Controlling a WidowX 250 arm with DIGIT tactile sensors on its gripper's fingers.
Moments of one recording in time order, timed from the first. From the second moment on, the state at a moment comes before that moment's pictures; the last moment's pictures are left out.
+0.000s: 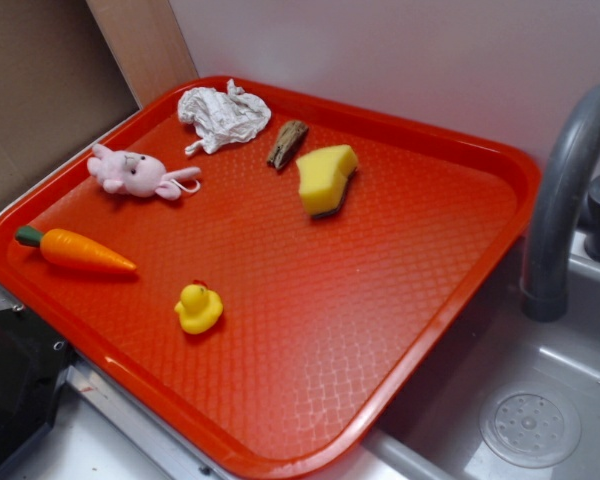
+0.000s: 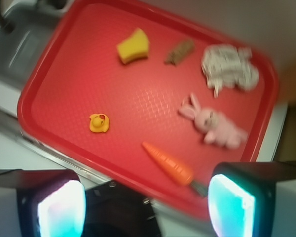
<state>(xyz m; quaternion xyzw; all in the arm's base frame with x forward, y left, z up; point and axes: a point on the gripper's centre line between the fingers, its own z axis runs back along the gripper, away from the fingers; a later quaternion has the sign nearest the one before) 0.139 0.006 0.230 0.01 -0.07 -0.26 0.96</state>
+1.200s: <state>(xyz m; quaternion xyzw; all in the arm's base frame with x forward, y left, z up) 0.151 0.033 0.067 0.11 0.11 -0.48 0.86</state>
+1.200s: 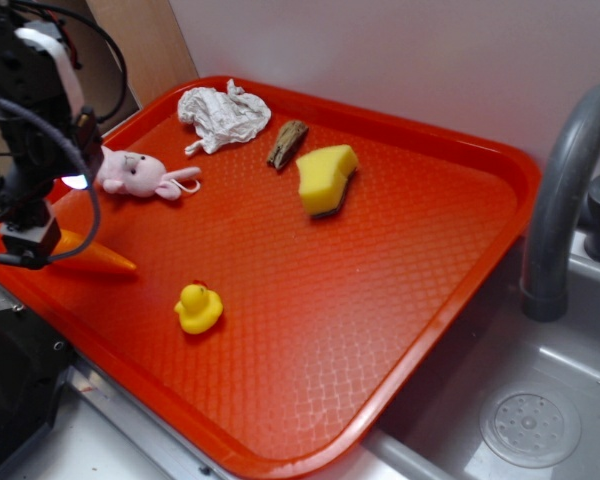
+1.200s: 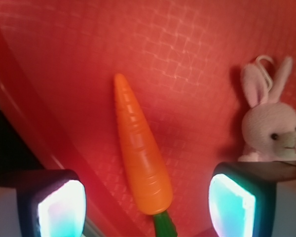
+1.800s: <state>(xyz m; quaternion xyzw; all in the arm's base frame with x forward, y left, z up) 0.138 0.041 0.029 0.11 0.16 -0.52 0.83</state>
